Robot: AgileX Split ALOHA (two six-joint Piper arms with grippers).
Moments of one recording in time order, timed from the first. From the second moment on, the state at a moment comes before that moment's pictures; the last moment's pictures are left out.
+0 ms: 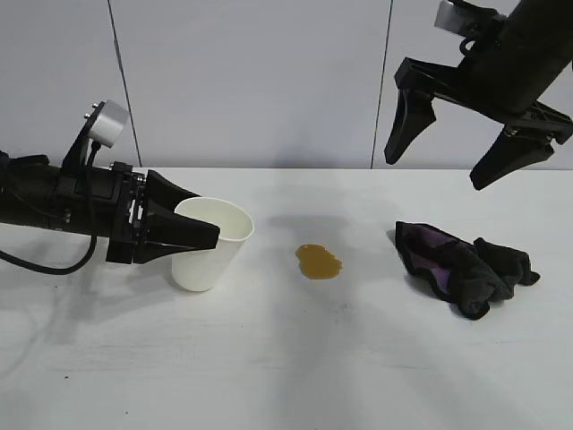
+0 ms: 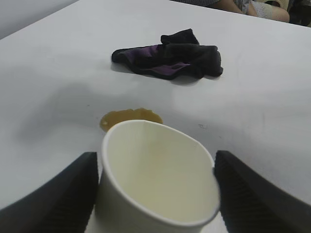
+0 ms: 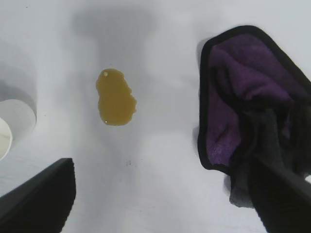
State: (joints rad) left arm -0.11 2.23 -1.09 -1.70 1.15 2.54; right arm 0.15 1.76 -1.29 0.33 0.79 -0.08
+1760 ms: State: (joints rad) left arm -0.24 1.81 -1.37 -0.62 0.81 0.48; right arm 0.14 1.76 -1.46 0.22 1.00 -0.07
